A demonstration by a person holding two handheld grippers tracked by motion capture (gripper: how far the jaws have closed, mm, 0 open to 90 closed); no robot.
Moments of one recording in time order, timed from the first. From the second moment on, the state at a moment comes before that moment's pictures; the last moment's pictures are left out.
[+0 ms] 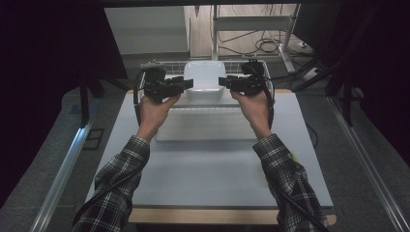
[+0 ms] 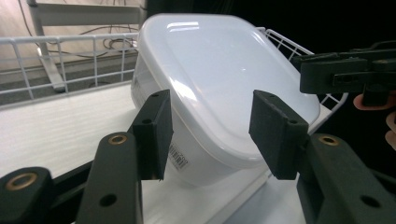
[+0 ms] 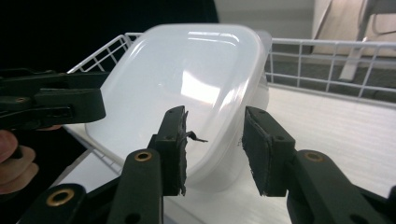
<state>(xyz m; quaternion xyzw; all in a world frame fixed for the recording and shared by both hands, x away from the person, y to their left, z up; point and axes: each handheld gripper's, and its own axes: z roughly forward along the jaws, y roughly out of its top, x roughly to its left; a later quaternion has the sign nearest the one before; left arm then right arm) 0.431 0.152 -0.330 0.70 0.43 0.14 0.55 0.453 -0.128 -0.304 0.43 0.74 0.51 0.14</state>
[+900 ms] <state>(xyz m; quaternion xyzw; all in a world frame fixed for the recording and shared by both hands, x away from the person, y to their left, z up) 0.411 0.160 -0.335 0.73 0.38 0.15 0.54 0.434 -0.128 -0.309 0.40 0.73 0.53 0.14</state>
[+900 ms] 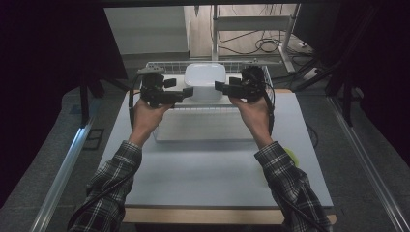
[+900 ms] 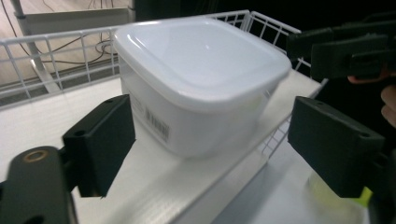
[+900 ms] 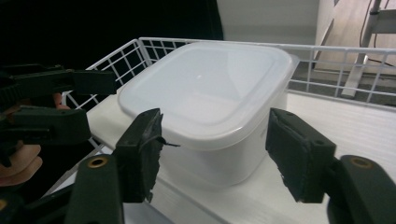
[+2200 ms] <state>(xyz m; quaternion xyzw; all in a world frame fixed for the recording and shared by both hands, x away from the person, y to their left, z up) 0.311 0.159 -0.379 0.76 0.28 0.15 0.56 0.353 -0.147 -0.351 0.30 0.80 0.50 0.15</state>
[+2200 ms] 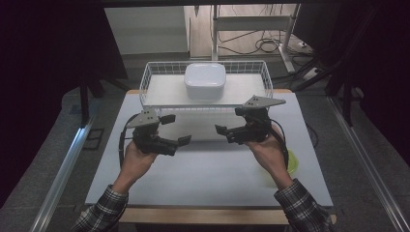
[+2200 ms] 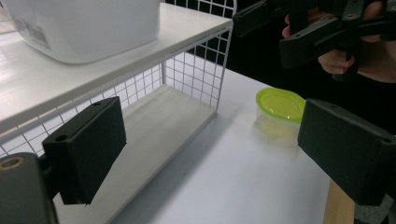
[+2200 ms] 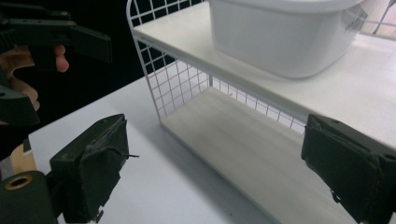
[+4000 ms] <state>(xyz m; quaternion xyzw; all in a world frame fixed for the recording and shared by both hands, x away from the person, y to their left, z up) 0.236 0.168 -0.499 0.81 0.33 0.19 0.45 0.275 -0.206 -0.461 0.33 0.81 0.45 0.17</state>
